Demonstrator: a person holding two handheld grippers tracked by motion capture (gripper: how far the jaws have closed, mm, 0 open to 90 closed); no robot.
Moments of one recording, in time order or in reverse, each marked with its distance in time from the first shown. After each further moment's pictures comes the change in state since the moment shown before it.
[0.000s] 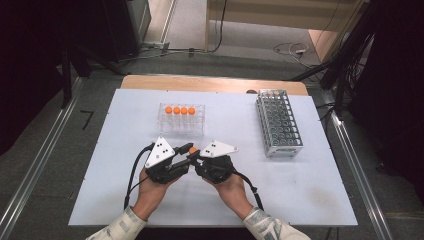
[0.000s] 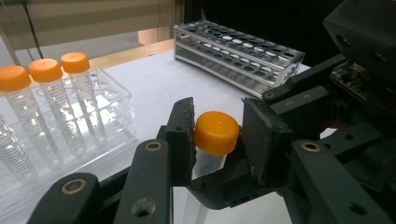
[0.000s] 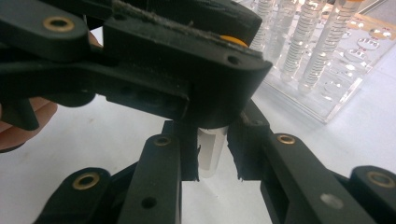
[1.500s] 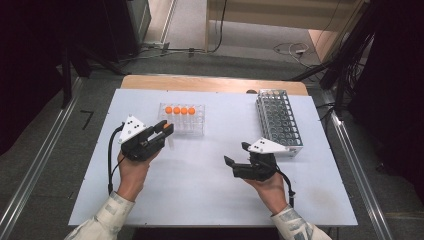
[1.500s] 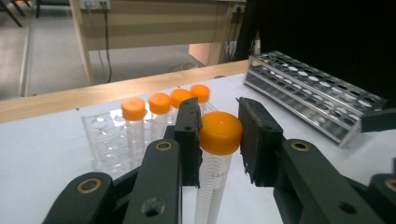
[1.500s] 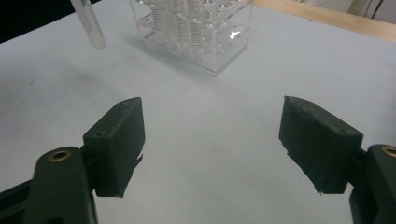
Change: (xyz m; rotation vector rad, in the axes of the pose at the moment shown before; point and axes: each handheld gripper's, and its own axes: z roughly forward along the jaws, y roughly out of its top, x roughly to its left) left arm 0.062 0.026 -0.023 -0.059 0.203 -0.106; right arm -0.071 -0.038 -0.070 -0.015 -0.128 0.126
